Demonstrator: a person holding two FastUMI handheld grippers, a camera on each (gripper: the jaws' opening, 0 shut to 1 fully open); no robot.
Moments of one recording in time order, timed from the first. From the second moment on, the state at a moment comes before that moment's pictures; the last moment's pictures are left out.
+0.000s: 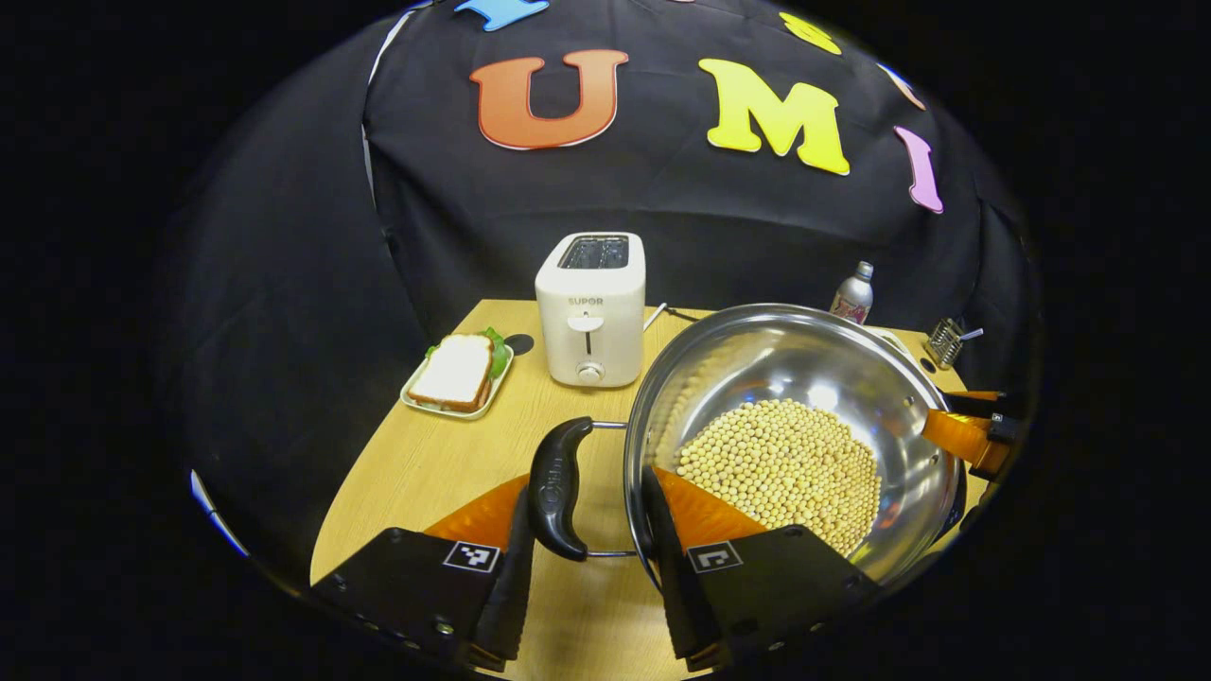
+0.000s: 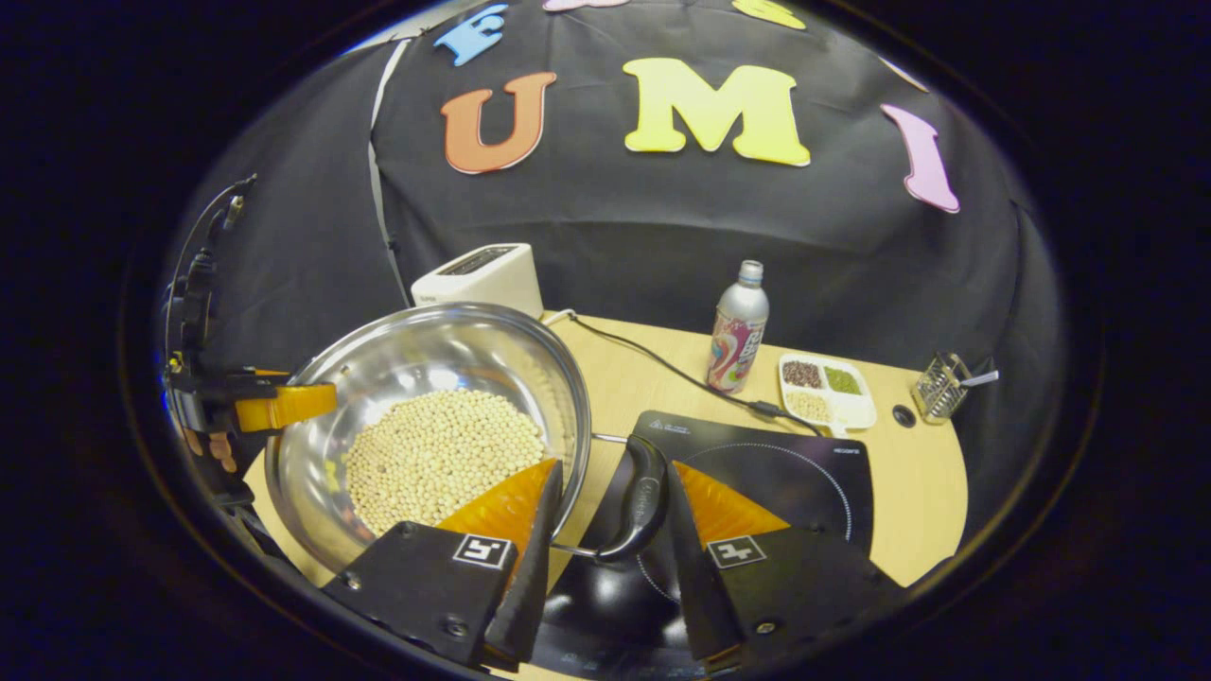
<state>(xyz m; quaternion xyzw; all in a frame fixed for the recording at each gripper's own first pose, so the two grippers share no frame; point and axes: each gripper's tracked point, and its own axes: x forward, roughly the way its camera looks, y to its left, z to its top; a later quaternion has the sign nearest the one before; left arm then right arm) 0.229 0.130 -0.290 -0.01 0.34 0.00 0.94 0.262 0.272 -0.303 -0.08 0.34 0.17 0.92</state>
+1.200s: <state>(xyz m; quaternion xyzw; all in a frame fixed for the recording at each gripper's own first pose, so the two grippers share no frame) 0.239 -0.076 -0.211 0.00 0.31 -0.08 0.95 0.265 0.055 -0.194 -0.07 0.33 0.11 0.94</state>
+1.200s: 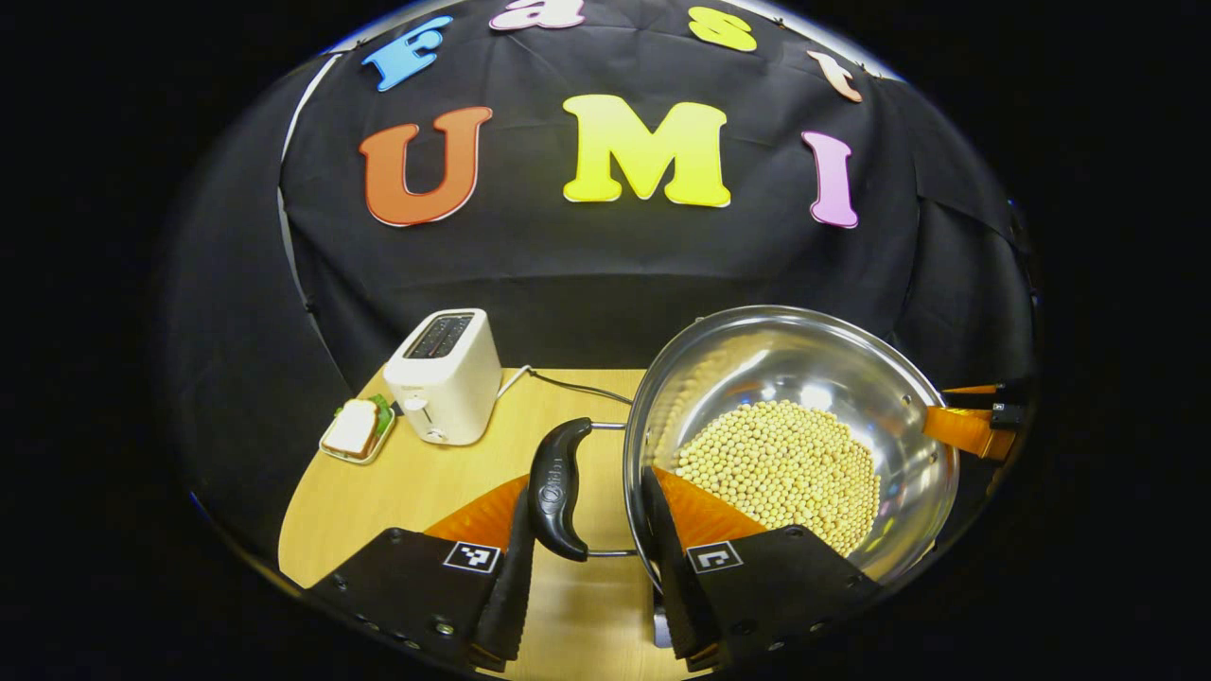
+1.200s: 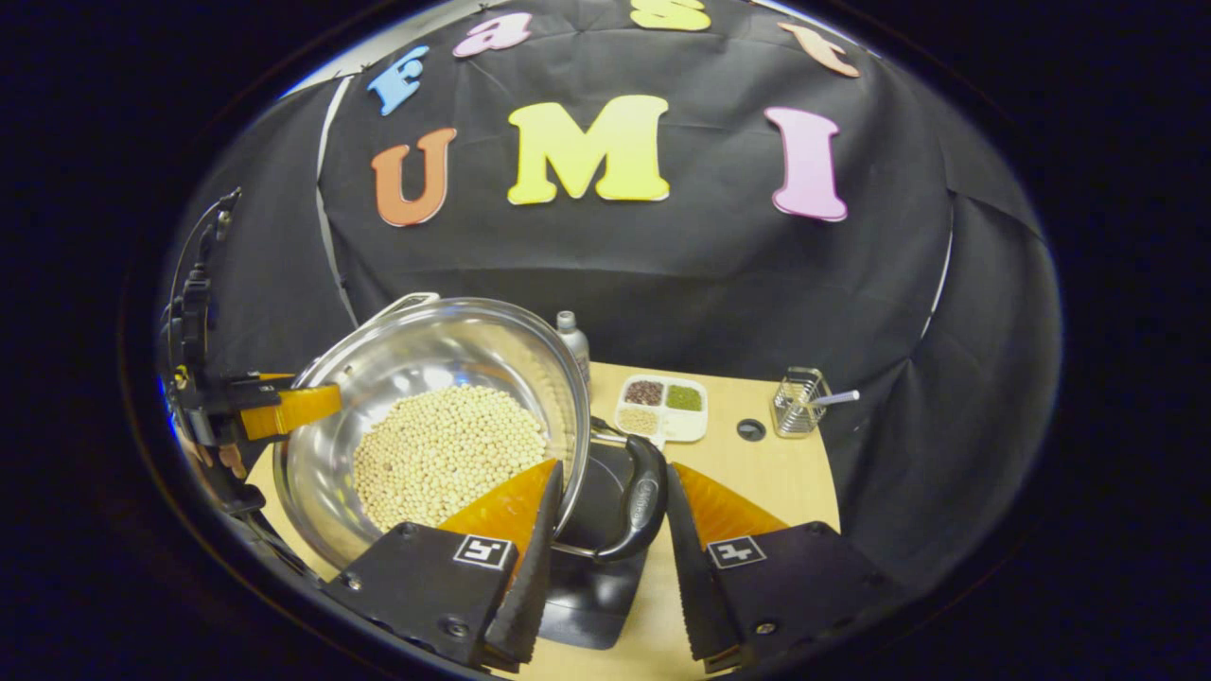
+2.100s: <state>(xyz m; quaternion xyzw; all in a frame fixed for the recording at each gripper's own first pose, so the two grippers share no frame) 0.270 -0.124 -0.321 -0.03 0.36 -0.09 0.93 0.307 0.004 -0.296 -0.05 0.37 0.08 0.93</state>
